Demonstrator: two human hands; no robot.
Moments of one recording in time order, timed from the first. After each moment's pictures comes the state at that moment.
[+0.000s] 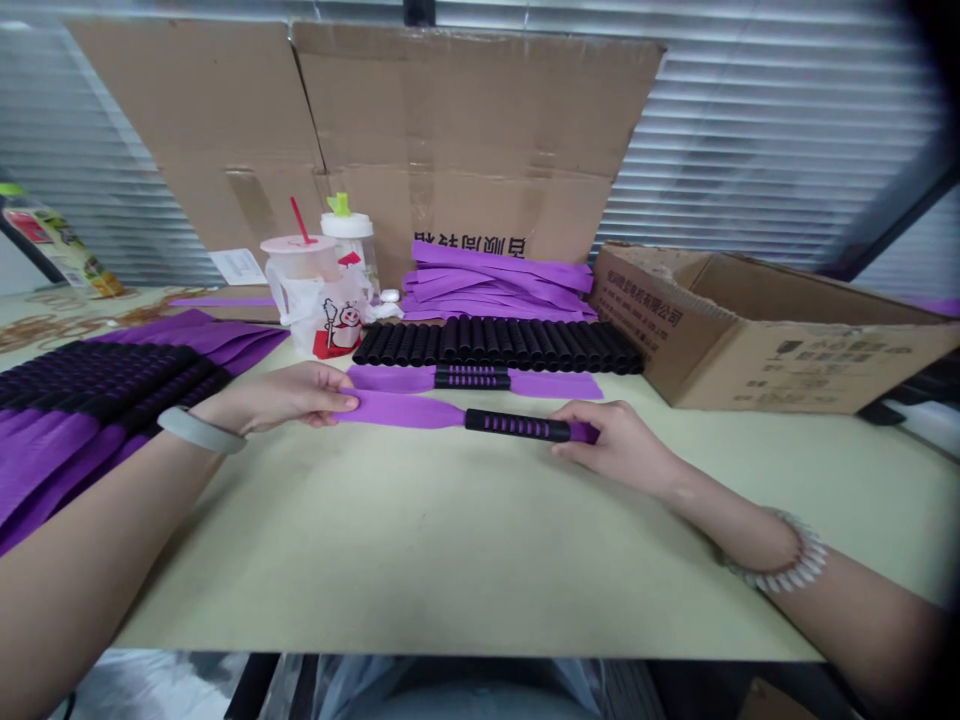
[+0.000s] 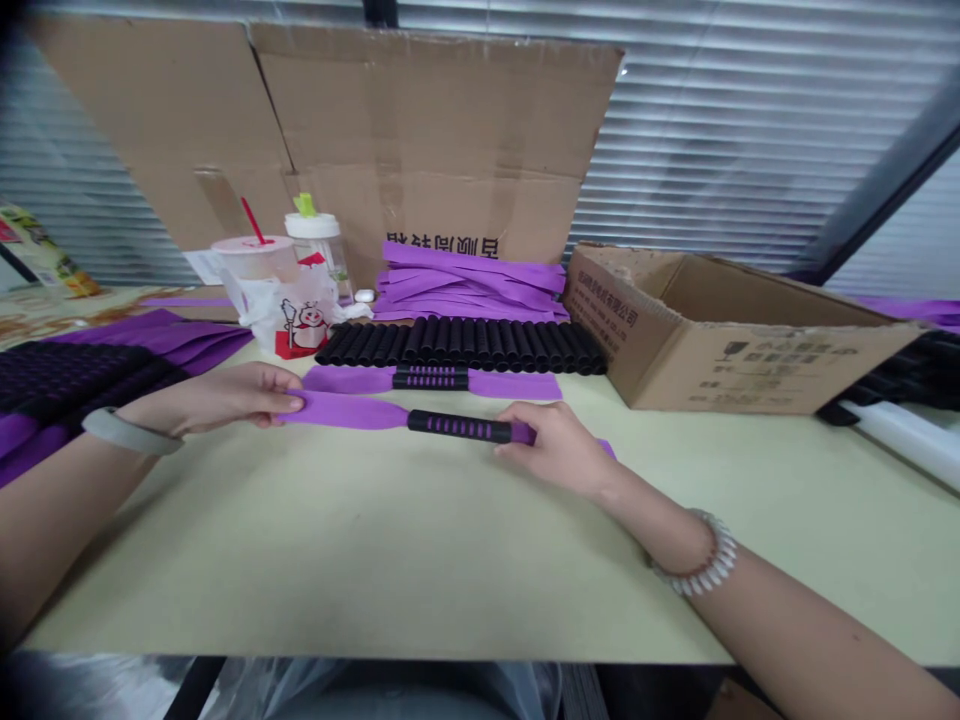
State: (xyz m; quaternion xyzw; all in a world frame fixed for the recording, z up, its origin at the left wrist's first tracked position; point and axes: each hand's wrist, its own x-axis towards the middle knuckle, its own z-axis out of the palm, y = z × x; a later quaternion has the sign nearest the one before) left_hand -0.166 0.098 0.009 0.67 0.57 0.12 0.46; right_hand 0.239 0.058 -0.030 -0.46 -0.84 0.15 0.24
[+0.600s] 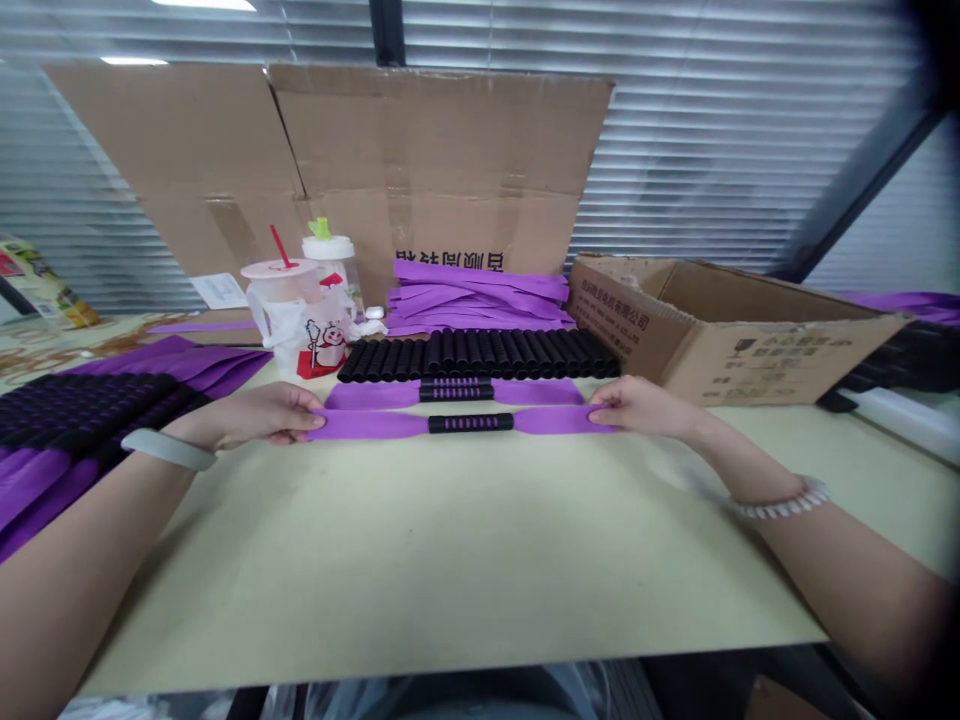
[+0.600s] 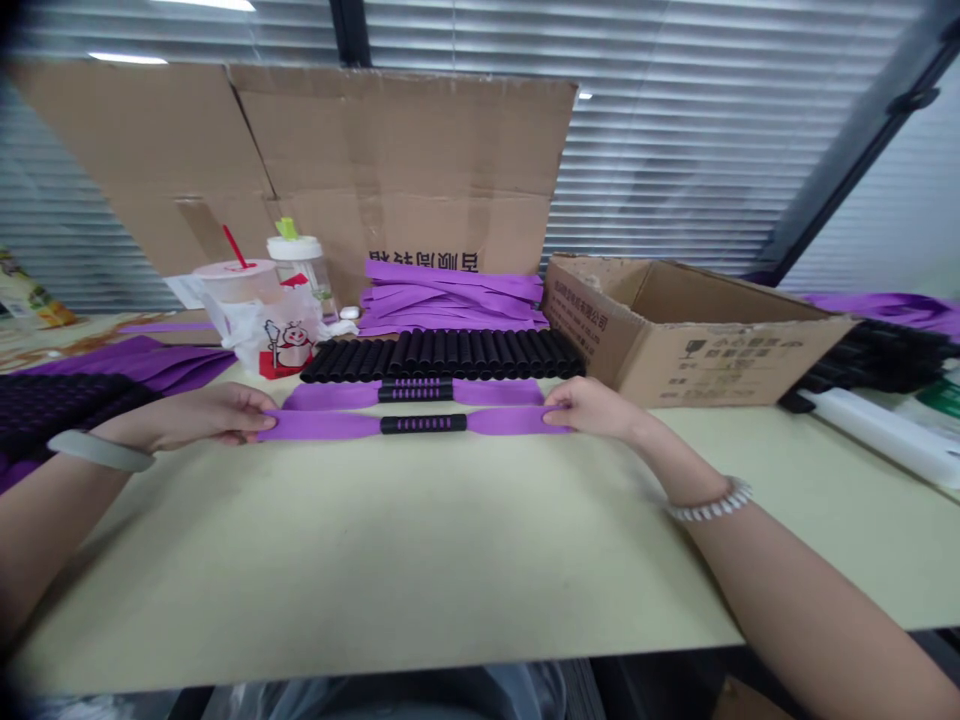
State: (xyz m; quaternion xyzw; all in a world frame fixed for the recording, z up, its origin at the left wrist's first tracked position) left_hand -0.190 0.109 0.004 0.65 0.63 0.11 0.40; right_hand 0.319 0.110 -0.015 -0.54 -0.80 0.24 0.11
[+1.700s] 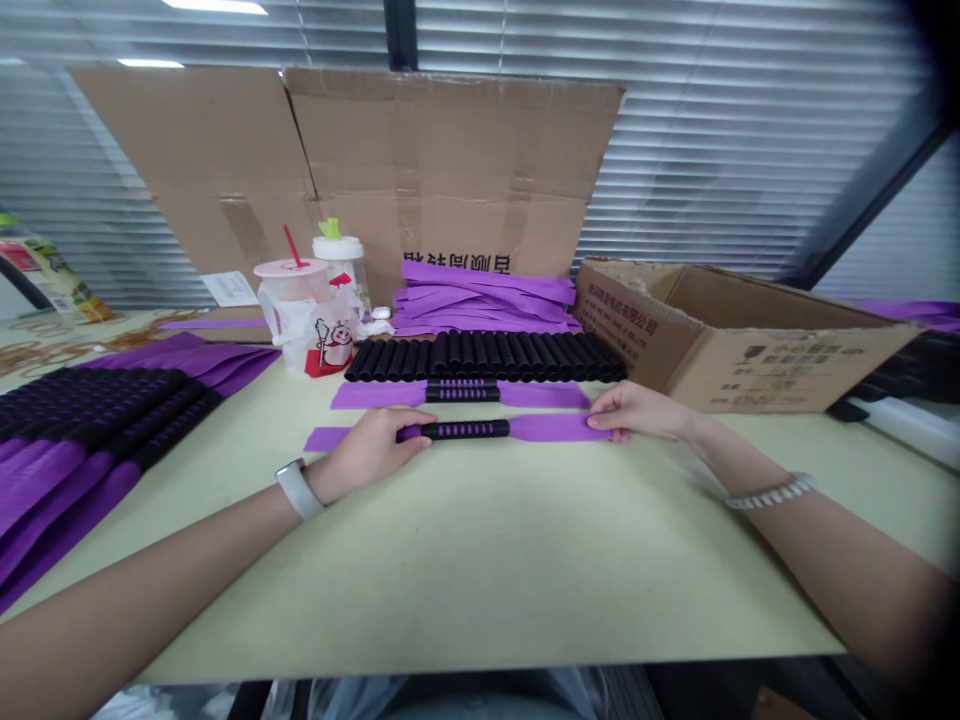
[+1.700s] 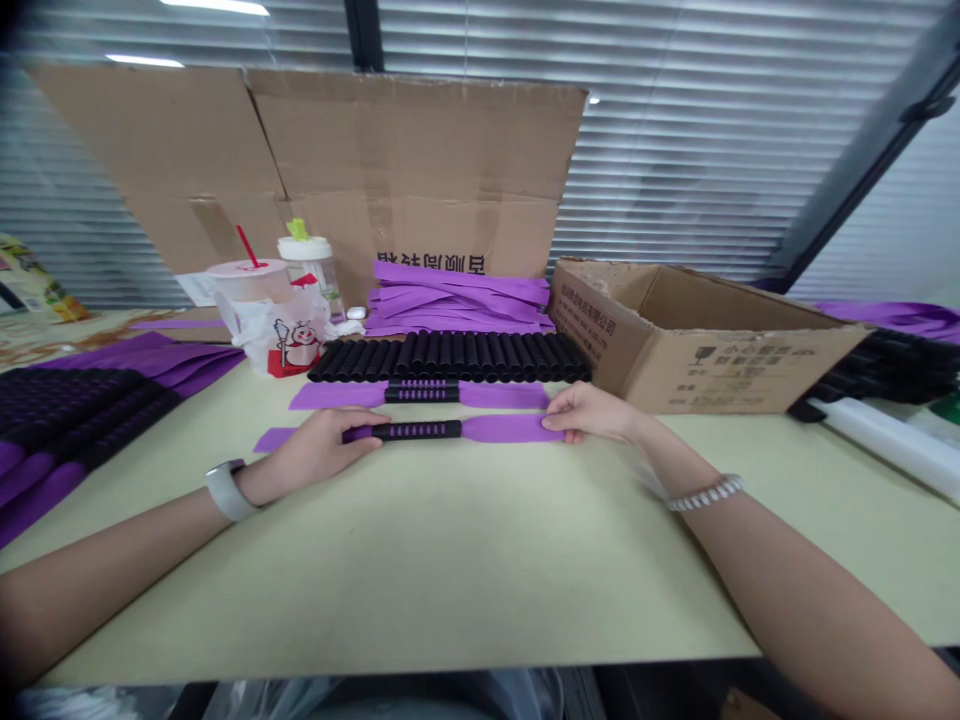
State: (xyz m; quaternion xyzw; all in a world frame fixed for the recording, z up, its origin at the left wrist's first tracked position) left_hand -0.080 0.082 -0.037 0.84 0.46 0.23 0.15; right_hand 0.313 0.115 -0.023 -0.55 -0.68 0.46 0.16
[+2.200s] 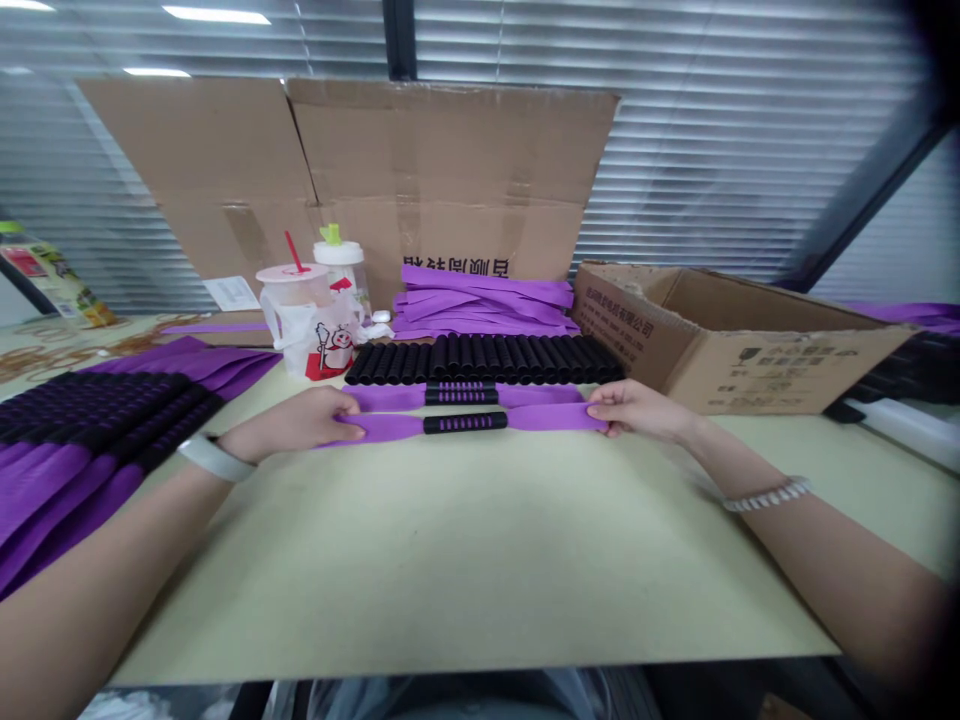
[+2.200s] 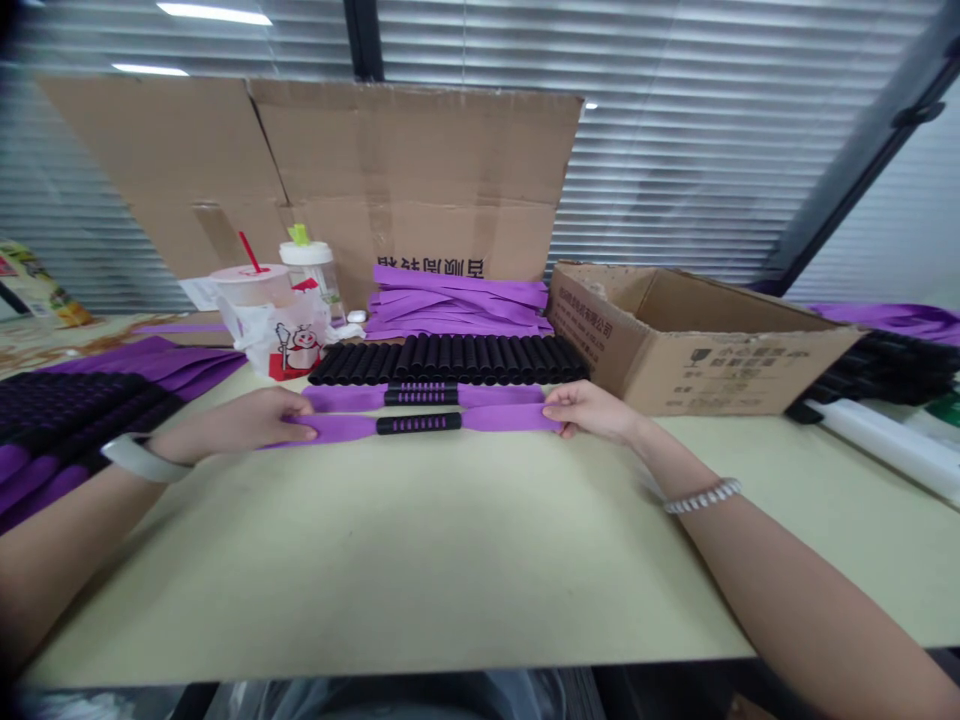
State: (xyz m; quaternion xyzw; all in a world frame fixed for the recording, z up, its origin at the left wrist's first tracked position) left_hand -0.152 0.108 0.002 0.82 0.52 0.08 0.21; right_hand 0.311 0.115 -0.026 -0.56 -0.64 0.47 0.25
